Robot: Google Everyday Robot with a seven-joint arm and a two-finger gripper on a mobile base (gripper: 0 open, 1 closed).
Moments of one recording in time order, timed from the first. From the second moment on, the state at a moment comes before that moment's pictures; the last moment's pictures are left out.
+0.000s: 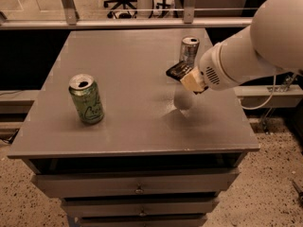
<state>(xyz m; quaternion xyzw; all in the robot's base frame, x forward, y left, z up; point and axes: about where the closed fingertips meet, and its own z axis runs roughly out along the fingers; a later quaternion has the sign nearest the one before) 0.524 -0.110 0.920 -0.33 0.87 0.06 0.36</state>
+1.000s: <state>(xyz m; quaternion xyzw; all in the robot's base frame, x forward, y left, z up) 0.528 -0.145 0.879 -0.30 0.89 0.05 0.35</state>
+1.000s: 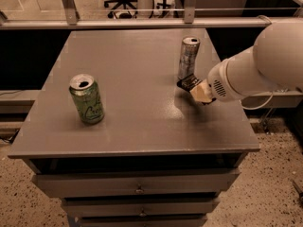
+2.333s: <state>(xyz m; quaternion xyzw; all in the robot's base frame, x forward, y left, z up) 0.572 -0.146 0.843 -0.28 0.88 0.07 0.37</state>
